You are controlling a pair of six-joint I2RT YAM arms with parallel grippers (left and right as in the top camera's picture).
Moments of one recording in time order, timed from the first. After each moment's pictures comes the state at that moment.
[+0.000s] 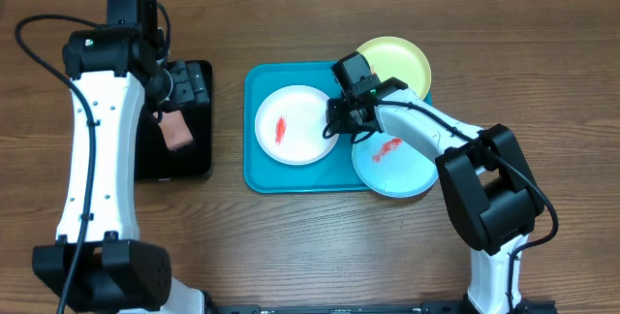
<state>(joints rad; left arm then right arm) 0.05 1.72 1.76 -1.36 -0.04 -0.27 0.51 2.09 1.42 -0.53 -0.12 0.47</state>
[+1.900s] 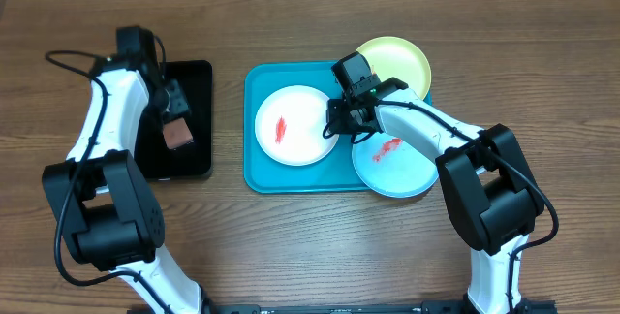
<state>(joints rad) 0.18 1.95 1.51 -0.93 -0.08 -0.26 0.51 2.09 1.42 -0.54 -0.12 0.48</state>
